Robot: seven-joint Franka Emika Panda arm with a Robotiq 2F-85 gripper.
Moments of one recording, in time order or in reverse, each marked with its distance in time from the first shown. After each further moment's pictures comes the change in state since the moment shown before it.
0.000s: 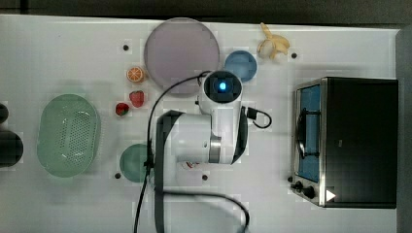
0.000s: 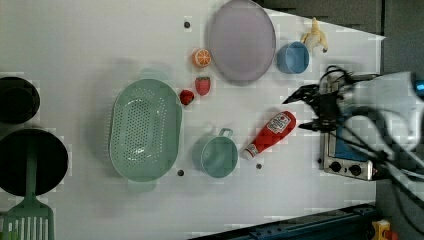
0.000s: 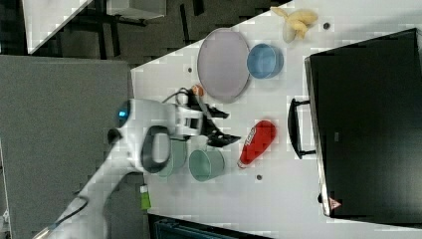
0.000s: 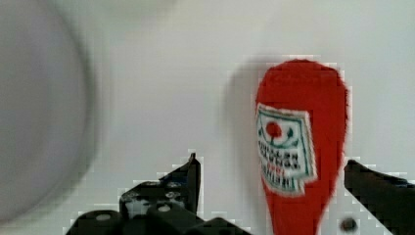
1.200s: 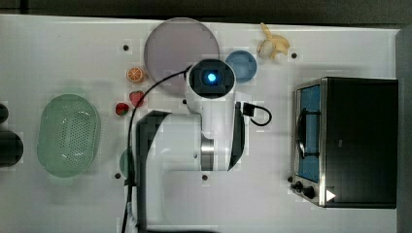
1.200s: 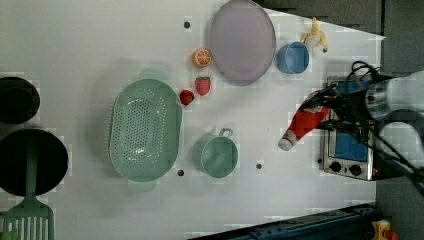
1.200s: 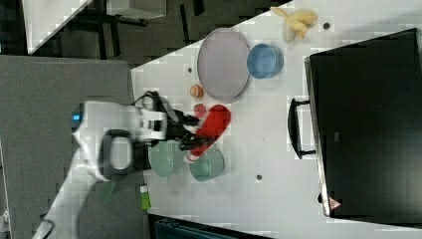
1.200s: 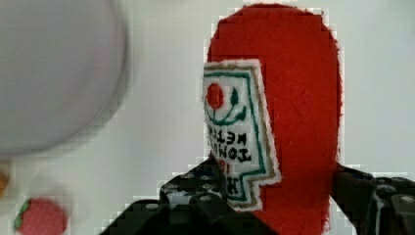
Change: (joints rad) arm 0.019 -0.122 0.015 0.021 -0.017 -0.155 -0.015
